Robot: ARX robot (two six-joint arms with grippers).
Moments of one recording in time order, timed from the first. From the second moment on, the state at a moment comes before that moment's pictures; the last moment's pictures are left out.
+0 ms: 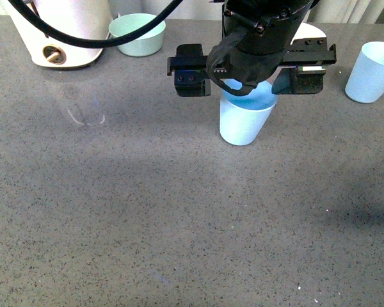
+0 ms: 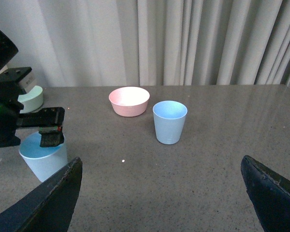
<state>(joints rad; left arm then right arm) -0.71 2.26 1.69 -0.37 -0.26 -0.58 0.00 0.00 0.02 0.00 0.00 -0.01</state>
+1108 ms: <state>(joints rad) -0.45 1.53 0.70 0.84 -0.43 -0.06 0.00 0.00 0.02 0.00 0.00 -0.01</state>
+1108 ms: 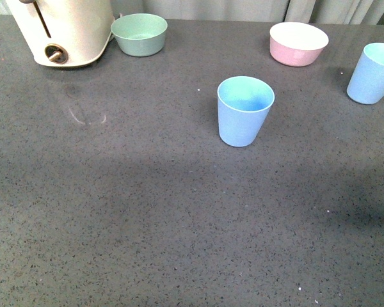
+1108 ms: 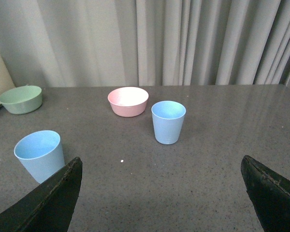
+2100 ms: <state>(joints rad) -0.09 0.82 0.06 0.77 -0.08 -0.01 0.00 0.00 0.02 0.00 0.00 -0.01</state>
